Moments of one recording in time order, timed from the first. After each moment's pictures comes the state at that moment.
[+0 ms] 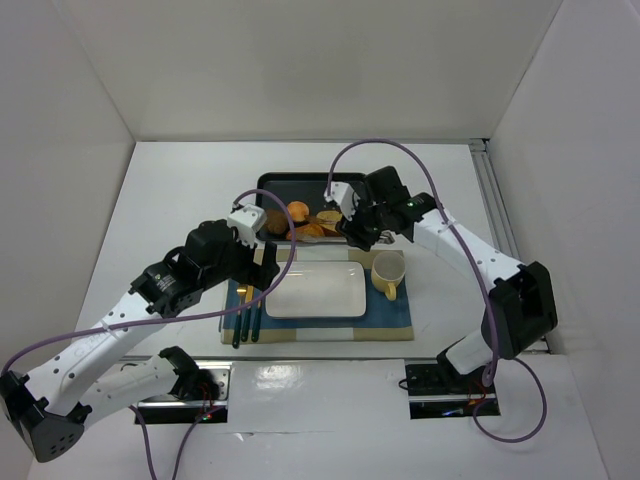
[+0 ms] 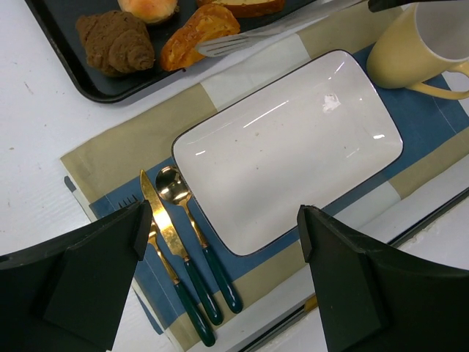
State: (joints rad) left arm -0.67 0.89 0.89 -0.57 -0.06 -0.19; right arm 0.51 1.49 1.21 -0.60 -0.32 -0.59
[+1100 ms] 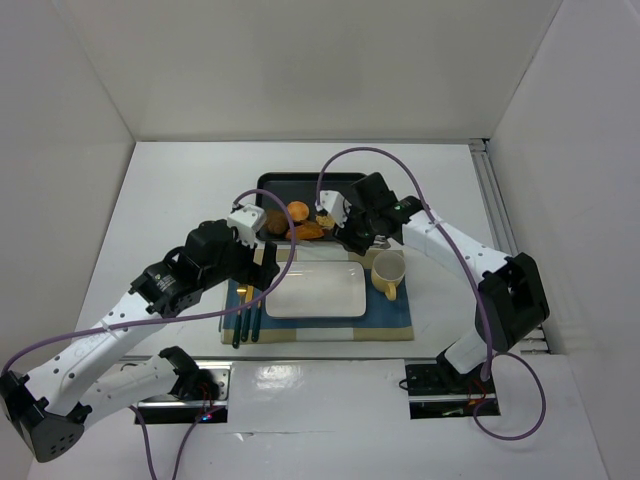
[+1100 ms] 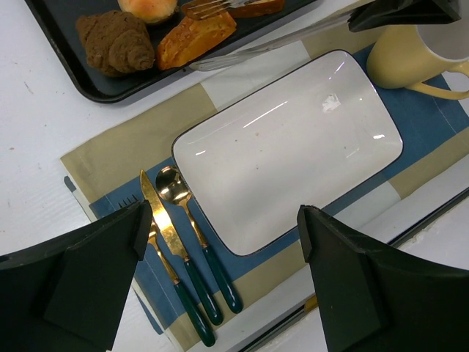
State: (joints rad) left arm -0.67 0.89 0.89 -0.57 -0.06 -0.19; right arm 0.57 1.55 1.20 -0.58 -0.24 -0.61
